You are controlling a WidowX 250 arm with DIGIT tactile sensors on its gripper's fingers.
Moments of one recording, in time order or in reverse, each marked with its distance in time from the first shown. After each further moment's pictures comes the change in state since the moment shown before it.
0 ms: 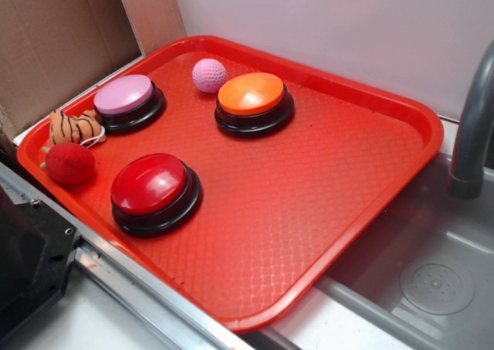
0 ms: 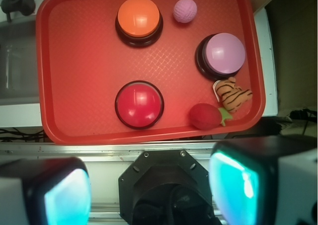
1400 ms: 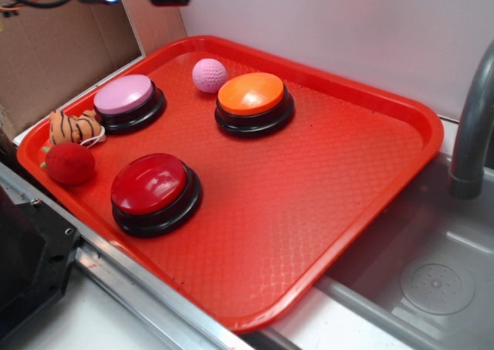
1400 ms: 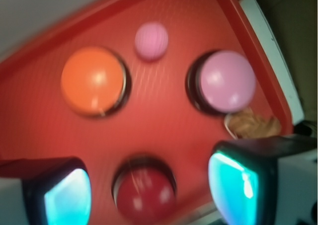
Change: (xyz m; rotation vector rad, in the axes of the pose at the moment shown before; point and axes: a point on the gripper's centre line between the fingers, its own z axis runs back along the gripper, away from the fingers) arm 0.128 0.042 -0.099 0.045 0.054 0.474
